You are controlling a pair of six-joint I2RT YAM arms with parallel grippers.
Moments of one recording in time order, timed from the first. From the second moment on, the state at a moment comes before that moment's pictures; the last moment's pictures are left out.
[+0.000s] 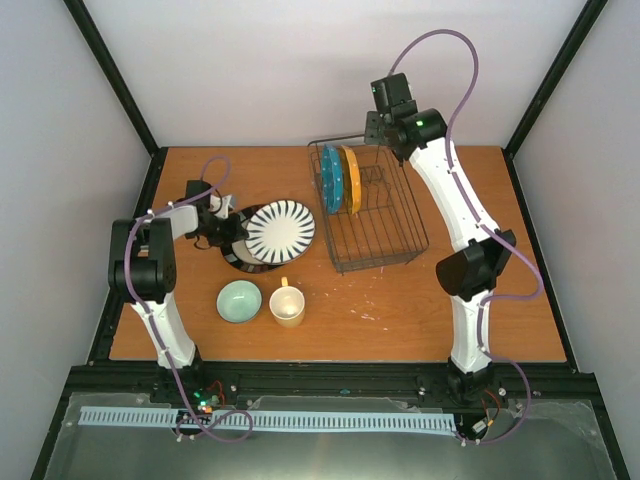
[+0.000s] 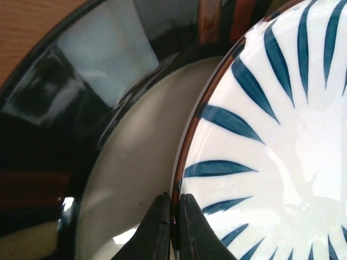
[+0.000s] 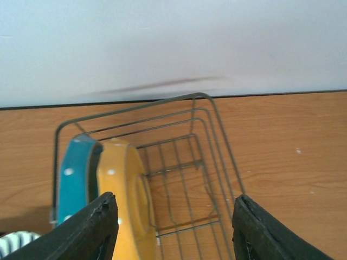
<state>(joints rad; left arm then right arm) 0.03 1.90 1.15 -0.45 0.52 -0.17 0.43 2.09 2.42 -1.06 0.35 0.35</state>
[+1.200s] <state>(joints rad) 0.18 1.98 1.35 -0.48 0.71 0.04 0.45 2.25 2.38 -0.89 -0.72 0.24</state>
